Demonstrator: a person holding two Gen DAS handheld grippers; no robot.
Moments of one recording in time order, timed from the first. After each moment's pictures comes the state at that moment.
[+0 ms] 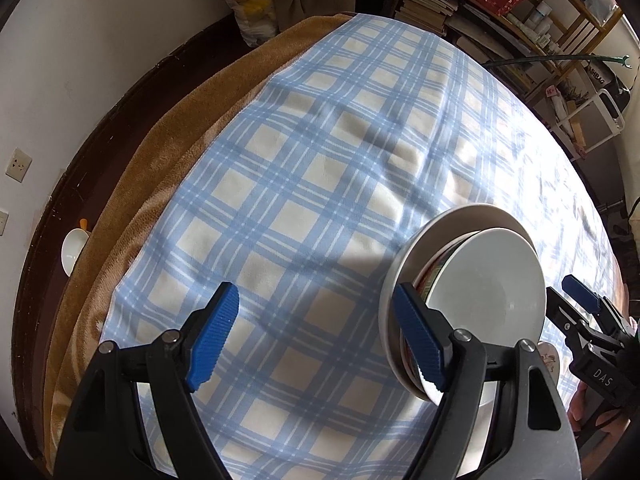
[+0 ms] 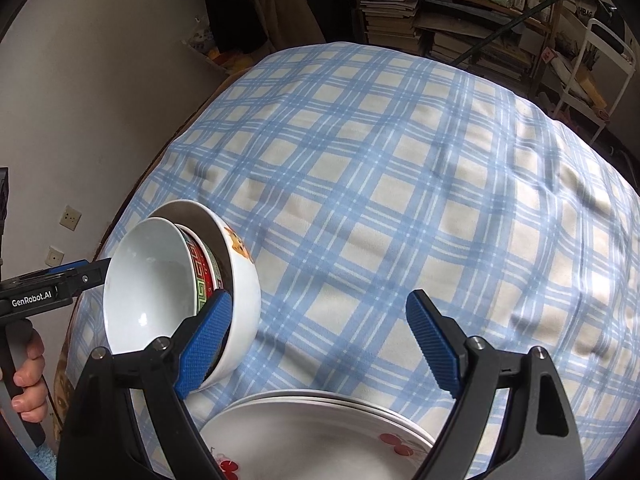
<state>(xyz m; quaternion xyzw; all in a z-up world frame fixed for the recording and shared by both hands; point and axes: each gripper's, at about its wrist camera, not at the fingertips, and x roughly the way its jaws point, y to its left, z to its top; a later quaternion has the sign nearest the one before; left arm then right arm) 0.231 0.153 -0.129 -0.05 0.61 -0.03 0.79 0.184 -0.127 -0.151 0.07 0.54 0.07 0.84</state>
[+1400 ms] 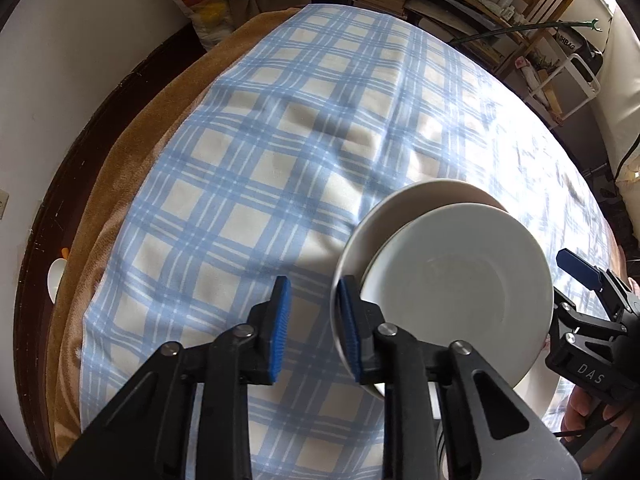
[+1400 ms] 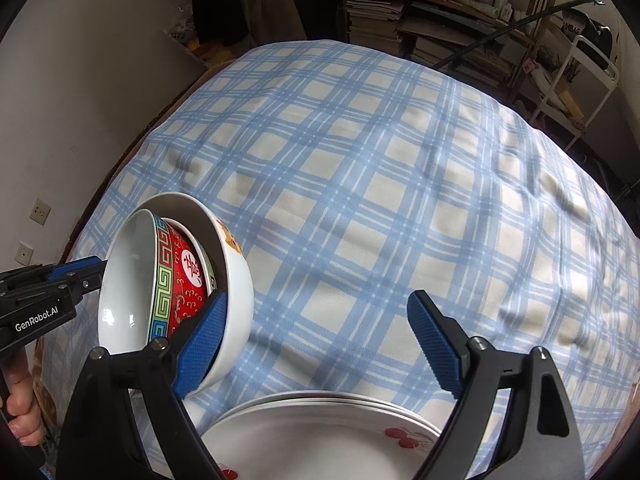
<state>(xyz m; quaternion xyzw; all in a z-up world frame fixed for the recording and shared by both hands) 0.233 0.129 -0.142 -0.03 0.61 -0.10 0.78 0.183 -0.106 -0.150 0.03 0.55 0.01 0.84</state>
